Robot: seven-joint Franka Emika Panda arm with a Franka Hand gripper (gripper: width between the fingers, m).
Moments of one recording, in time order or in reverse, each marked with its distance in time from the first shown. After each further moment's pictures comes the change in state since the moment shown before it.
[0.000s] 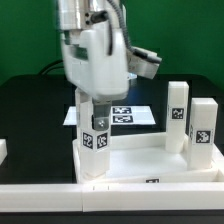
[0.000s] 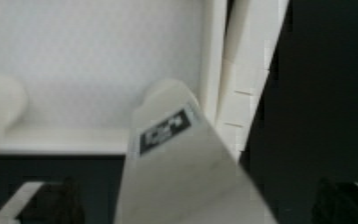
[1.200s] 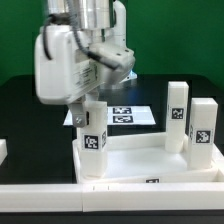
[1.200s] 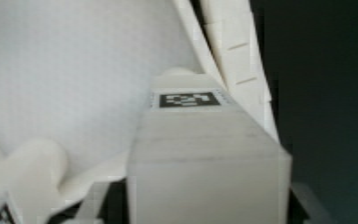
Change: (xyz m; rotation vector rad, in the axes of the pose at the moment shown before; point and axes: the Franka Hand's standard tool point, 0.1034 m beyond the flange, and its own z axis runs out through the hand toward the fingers) arm 0.001 0.009 0.003 -0.026 -0.009 0.858
